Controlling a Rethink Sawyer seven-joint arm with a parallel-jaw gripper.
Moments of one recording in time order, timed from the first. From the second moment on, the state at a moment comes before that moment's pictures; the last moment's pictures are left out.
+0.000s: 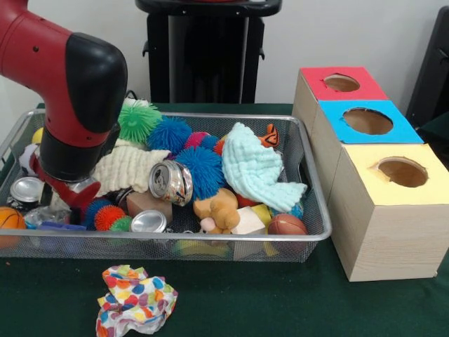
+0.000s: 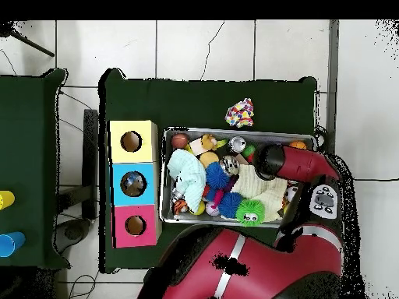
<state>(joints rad) -0.35 -0.16 -0.30 1.14 -0.17 0.53 2.13</state>
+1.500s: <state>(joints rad) -0.52 -0.22 -0.10 1.20 -0.19 0.48 2.13</state>
